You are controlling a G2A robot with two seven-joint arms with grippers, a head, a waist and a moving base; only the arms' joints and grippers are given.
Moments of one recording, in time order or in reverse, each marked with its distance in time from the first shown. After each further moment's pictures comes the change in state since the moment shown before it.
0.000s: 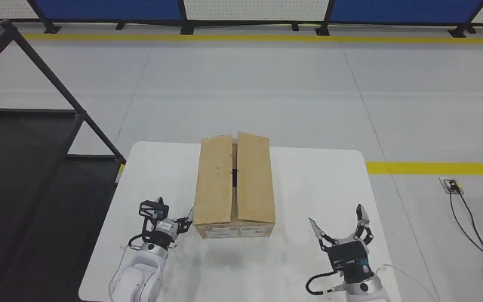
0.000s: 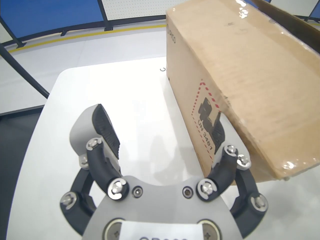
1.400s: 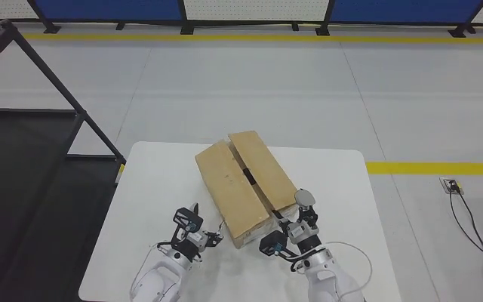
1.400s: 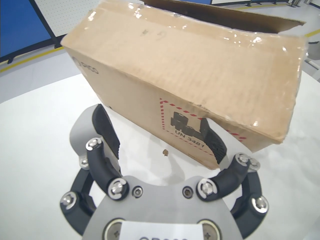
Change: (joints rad) left arm 0.011 -0.019 0.097 -0.049 0.053 -0.133 0.018; right arm 0.311 -0.069 -0.240 0.280 -0.626 0.037 0.256
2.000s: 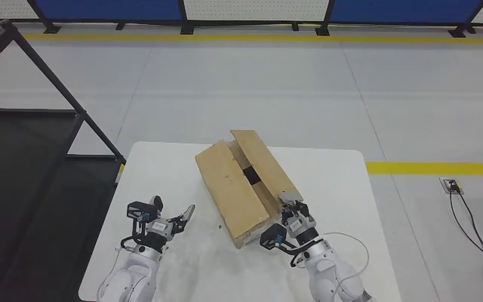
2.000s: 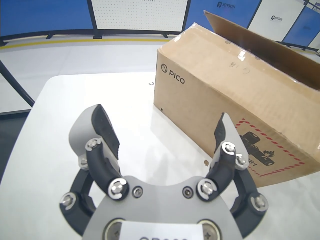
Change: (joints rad) left arm 0.040 0.010 -0.182 -0.016 -0.182 0.020 0.026; right arm 0.050 -0.012 0.028 0.064 0.057 -0.103 -0.065
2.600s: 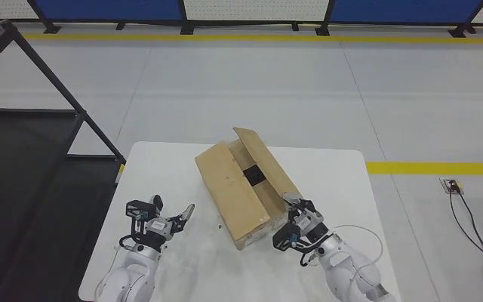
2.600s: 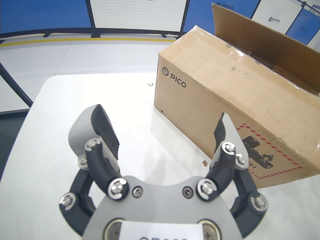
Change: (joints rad) left arm -0.001 -0.001 -0.009 -0.007 -0.006 -0.022 -0.022; right arm 0.003 0.025 0.120 -0.005 0.085 -0.215 -0.197
